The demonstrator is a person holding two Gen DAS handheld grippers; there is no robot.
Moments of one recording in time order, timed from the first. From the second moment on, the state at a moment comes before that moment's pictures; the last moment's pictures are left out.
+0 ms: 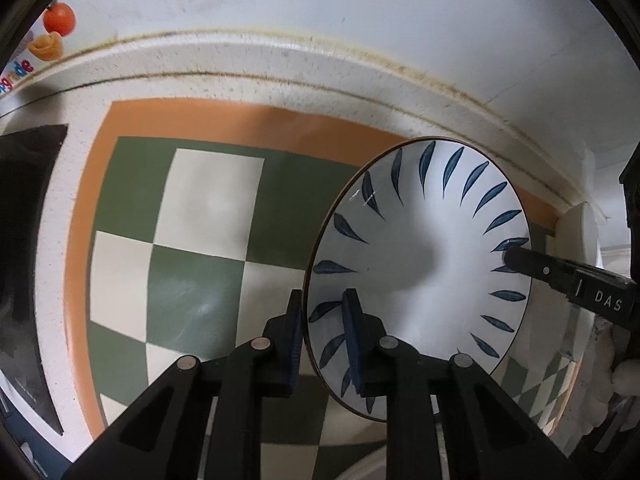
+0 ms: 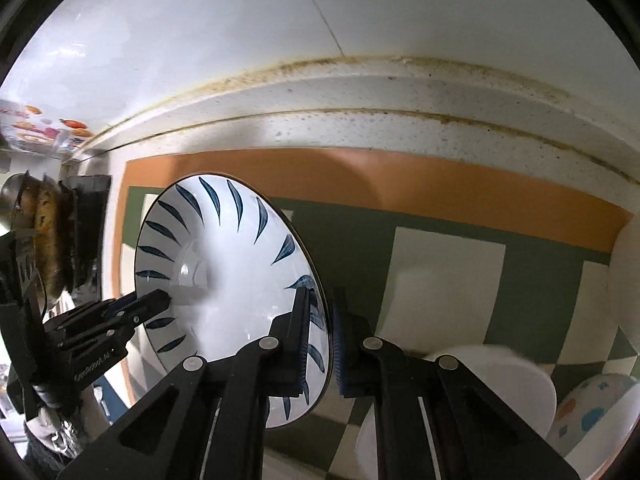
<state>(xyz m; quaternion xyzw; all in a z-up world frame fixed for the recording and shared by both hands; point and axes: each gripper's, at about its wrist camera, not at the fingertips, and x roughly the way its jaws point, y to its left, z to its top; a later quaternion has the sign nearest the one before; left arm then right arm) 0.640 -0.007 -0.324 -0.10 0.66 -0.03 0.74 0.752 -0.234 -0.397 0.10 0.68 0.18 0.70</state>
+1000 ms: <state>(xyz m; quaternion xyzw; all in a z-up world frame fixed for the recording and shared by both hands) 0.477 -0.050 -0.316 -0.04 0.69 -0.09 0.71 0.504 -0.284 -0.373 0.17 0.68 0.17 0.69</state>
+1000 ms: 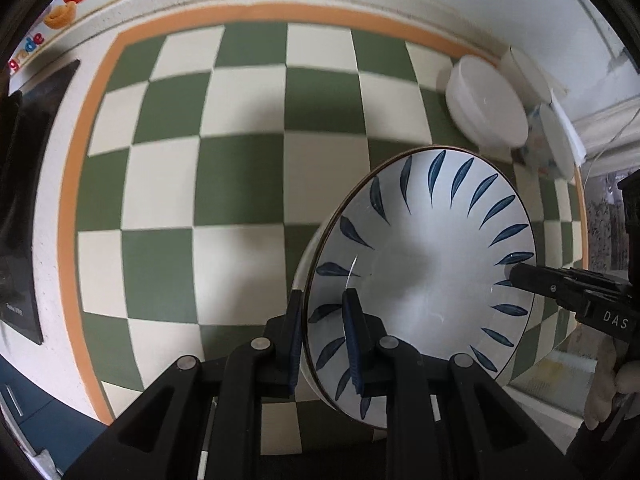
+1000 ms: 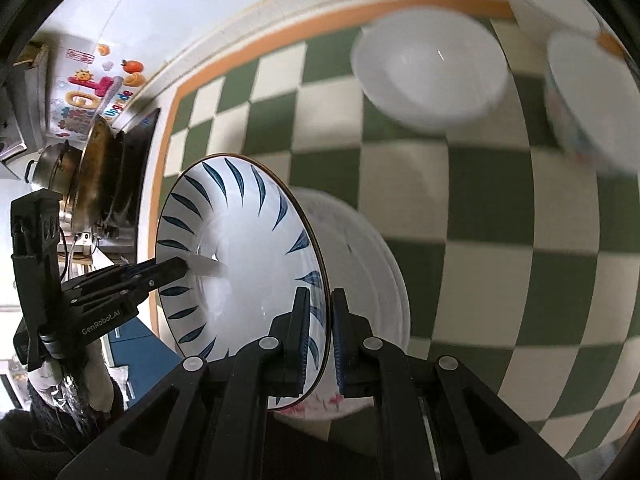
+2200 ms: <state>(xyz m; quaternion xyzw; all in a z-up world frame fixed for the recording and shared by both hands) 0.468 -0.063 -0.349 -0.04 0.71 -0.08 0.70 0.483 -0.285 -0.413 0.18 0.70 0.13 0.68</state>
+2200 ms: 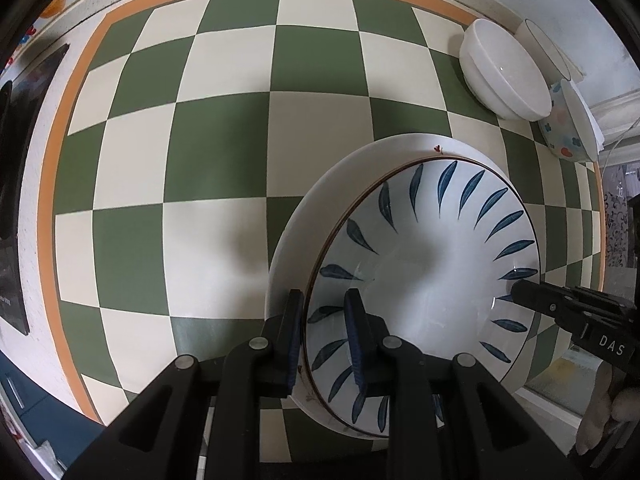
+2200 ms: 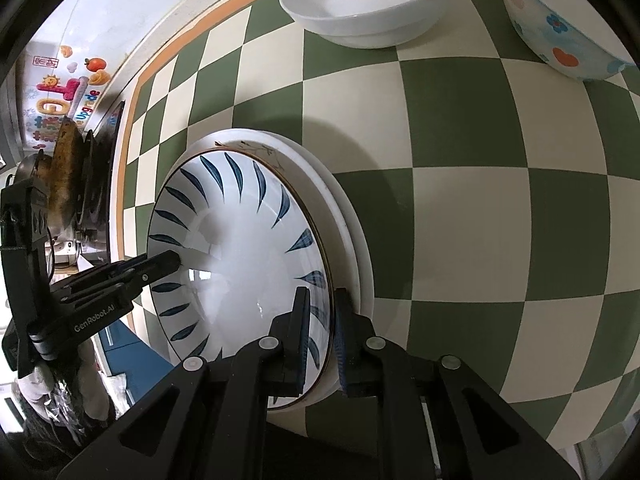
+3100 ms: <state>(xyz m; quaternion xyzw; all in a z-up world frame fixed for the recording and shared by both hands) 0.420 -0.065 -0.298 -0.04 0.67 -0.03 0.74 0.460 -0.272 -0.374 0.11 0.69 0.10 0.71</state>
